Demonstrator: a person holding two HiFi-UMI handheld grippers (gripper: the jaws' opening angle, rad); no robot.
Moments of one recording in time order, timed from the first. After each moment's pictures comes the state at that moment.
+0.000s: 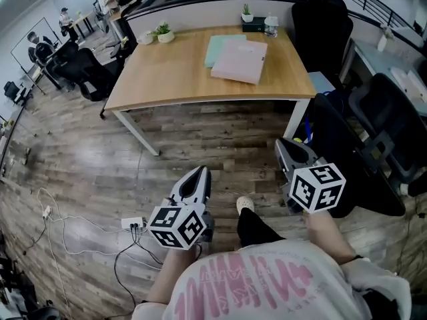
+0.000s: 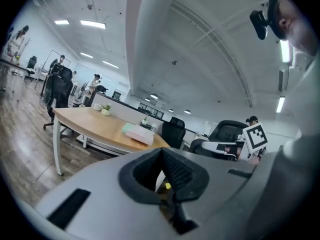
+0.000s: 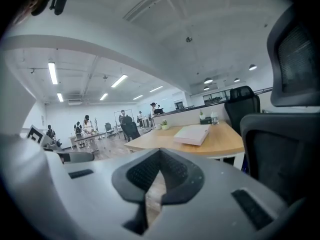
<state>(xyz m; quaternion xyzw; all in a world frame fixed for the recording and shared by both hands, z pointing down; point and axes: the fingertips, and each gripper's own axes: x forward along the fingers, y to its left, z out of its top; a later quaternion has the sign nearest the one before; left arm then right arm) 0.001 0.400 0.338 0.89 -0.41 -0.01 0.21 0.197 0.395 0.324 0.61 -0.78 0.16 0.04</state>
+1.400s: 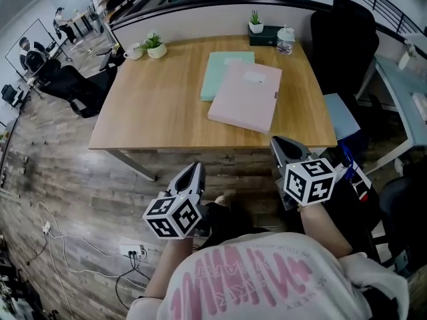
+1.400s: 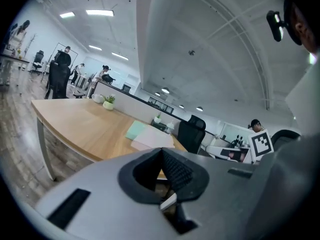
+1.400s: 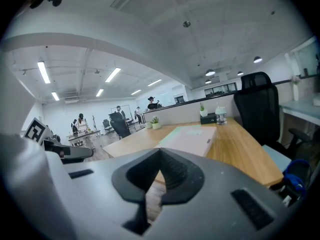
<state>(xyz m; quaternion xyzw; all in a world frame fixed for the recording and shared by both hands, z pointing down) 0.081 0.096 0.379 0.85 -0.45 0.02 0.26 0.286 0.090 0.373 0.59 -0.78 0.19 0.06</state>
